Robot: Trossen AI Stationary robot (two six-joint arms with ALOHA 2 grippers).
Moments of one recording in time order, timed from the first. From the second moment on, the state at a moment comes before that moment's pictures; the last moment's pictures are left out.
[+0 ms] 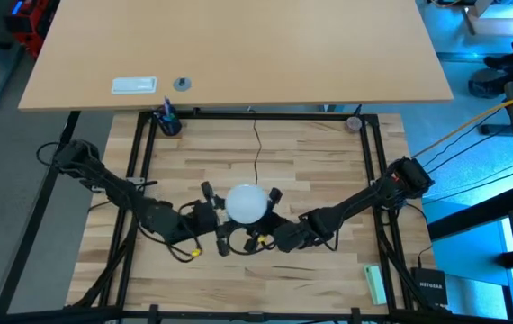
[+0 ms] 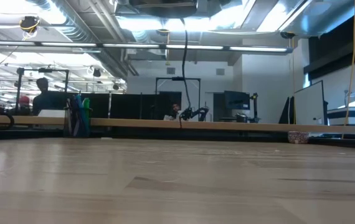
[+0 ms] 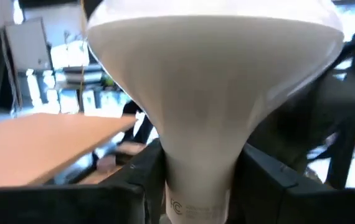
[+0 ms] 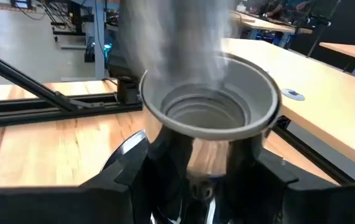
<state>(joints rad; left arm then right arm) -0.58 1.47 0.99 0.65 -0.92 0.12 0.44 1.83 1.29 0.24 0.89 0.11</state>
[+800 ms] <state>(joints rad) -0.47 1.36 0.54 0.68 -0.74 -0.03 0.39 1.83 1.08 0.13 0.65 0.26</state>
